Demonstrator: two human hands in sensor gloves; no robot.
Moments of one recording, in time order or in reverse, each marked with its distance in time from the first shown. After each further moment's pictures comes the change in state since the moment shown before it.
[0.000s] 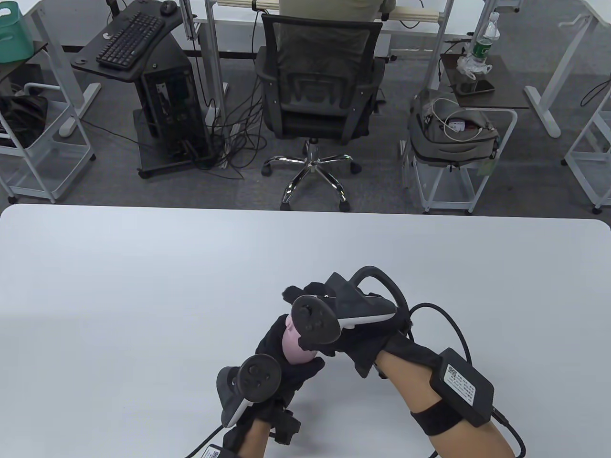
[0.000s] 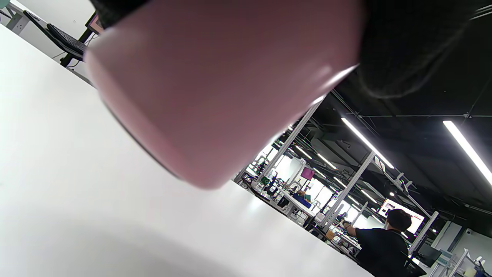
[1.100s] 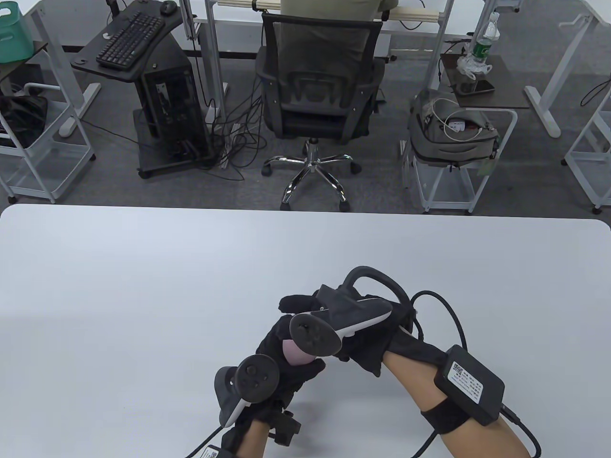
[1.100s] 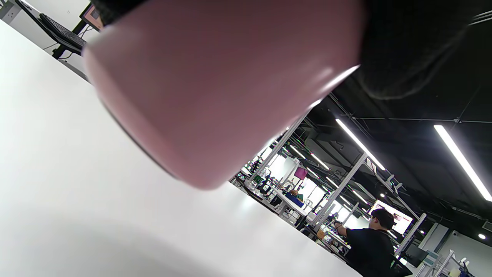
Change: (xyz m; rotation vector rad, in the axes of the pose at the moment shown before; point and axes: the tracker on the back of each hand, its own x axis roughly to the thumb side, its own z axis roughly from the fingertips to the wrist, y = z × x) left_hand -0.001 0.001 0.001 -0.011 -0.018 0.028; right_hand 0.007 0.000 0.005 0.106 -0.177 0.147
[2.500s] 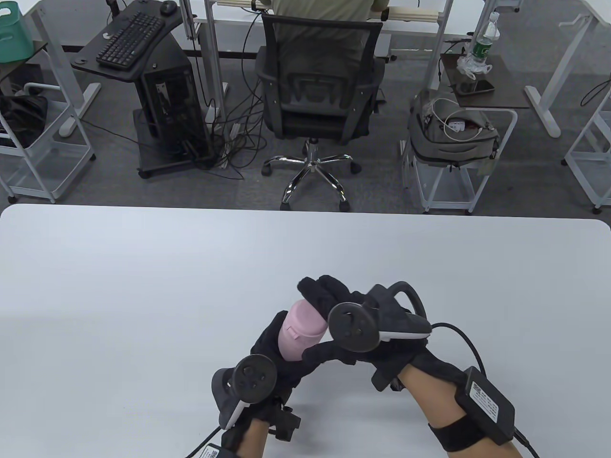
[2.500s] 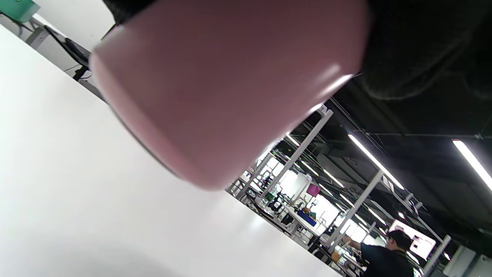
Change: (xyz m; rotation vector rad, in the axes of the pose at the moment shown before) left_hand -0.004 0.013 -0.006 0.083 0.073 0.014; right_hand -0.031 0.040 0.044 -0.365 0.251 -0.299
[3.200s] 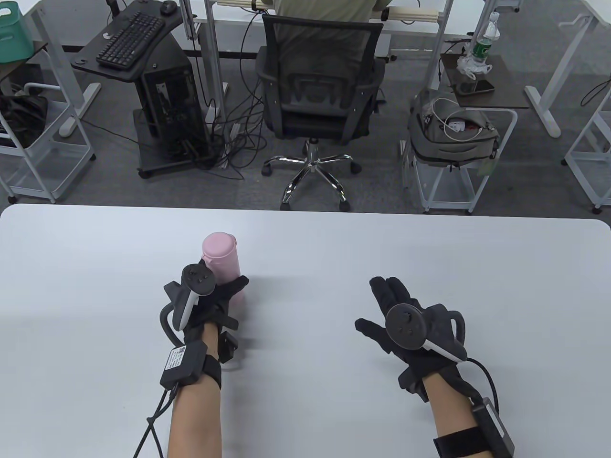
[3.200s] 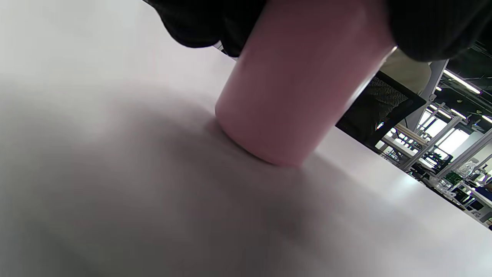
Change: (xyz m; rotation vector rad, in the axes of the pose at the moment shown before) left_hand -0.147 0.015 -0.136 -0.187 0.517 -0.215; right_hand -0.084 0.090 0.029 -0.074 0.397 -0.070
